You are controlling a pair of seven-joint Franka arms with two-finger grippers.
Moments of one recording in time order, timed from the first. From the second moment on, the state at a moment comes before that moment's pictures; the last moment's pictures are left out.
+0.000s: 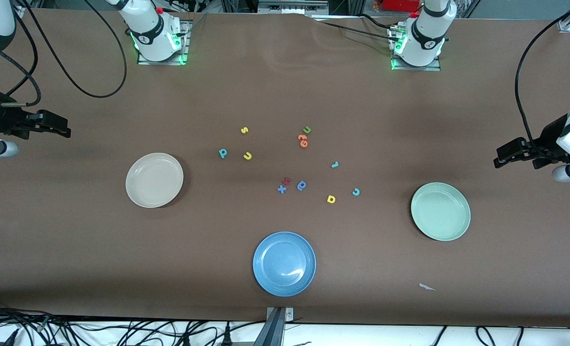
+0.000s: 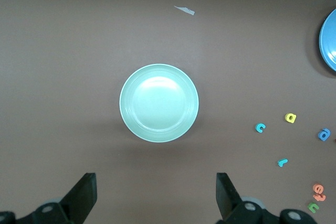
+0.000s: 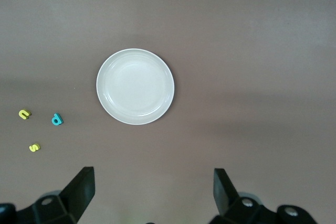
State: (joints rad) left arm 0.04 0.18 -0.01 -1.53 -0.06 1.74 0.02; right arm 0.00 0.16 0.00 -1.47 -0.01 1.53 -0.05
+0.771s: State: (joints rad) left arm 0.05 0.18 -0.01 -1.53 -0.06 1.74 0.02; right arm 0.00 0.16 0.00 -1.47 -0.01 1.53 -0.05
